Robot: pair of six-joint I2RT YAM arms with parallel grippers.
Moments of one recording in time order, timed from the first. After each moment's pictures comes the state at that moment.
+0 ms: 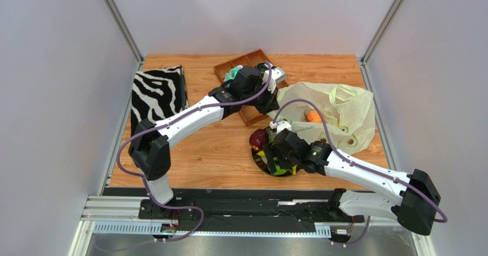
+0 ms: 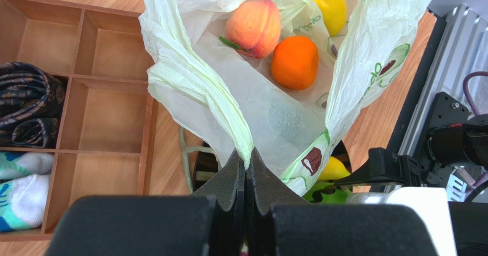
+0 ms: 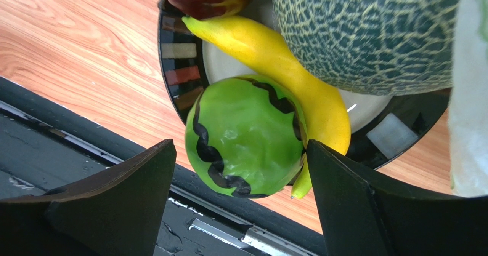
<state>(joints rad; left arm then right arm) -0.79 1.76 1.52 -0.27 0.36 -0.06 0.96 1.10 0.75 -0.61 0.20 0.48</state>
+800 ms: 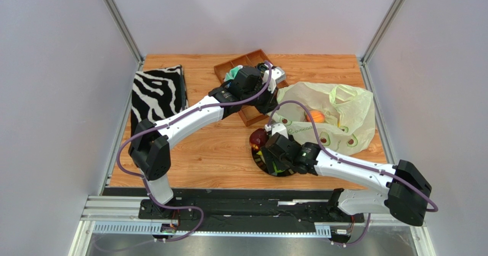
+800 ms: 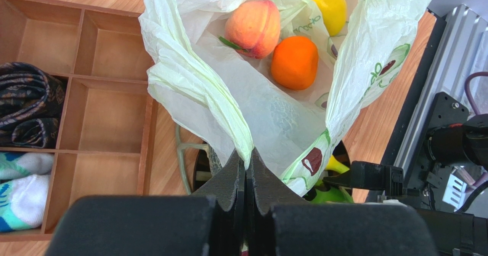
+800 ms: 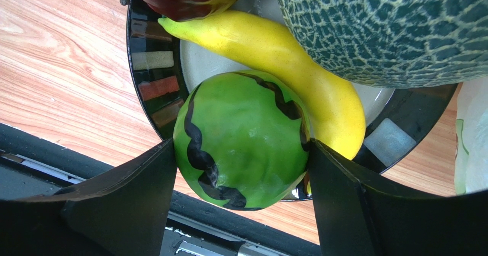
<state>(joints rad) -0.79 1.76 1.52 -0.27 0.36 -0.06 1.02 1.21 0.73 -0.56 0.31 0.51</state>
